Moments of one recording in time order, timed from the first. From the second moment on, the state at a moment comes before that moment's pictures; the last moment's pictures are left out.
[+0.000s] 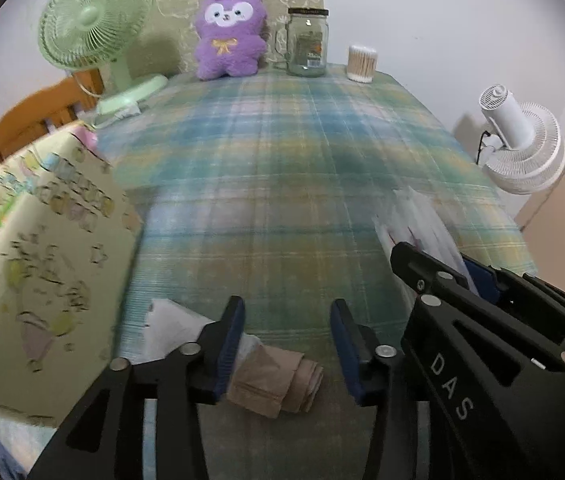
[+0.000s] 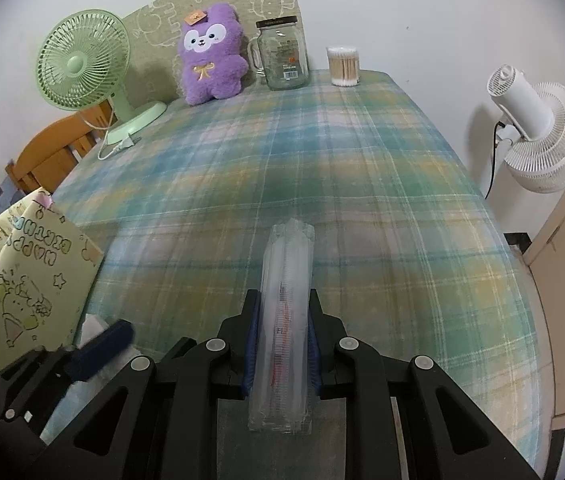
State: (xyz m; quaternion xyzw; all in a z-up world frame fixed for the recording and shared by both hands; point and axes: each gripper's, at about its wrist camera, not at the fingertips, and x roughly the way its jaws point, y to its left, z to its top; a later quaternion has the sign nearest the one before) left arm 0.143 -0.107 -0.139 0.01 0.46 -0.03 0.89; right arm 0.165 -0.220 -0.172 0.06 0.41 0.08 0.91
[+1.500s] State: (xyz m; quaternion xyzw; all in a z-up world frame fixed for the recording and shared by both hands) left arm 0.139 -0.099 -0.149 -0.02 0.46 -0.02 0.89; right arm 0.157 -0.220 -0.174 0.06 0.41 0.07 0.91
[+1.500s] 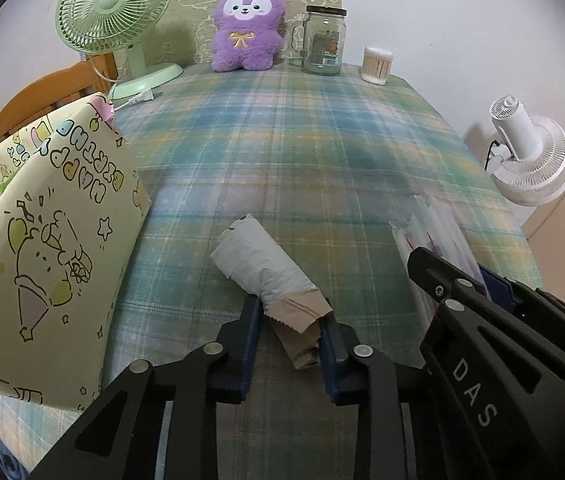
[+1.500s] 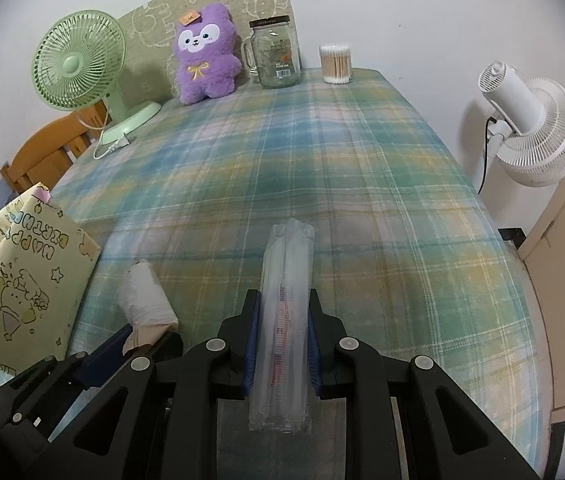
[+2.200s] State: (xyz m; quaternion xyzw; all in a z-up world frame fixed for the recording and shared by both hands) left arm 0.112 -0.106 -0.113 0.02 0.41 -0.05 0.91; right arm 0.124 -0.227 -0.144 0.08 0.38 0.06 0.92
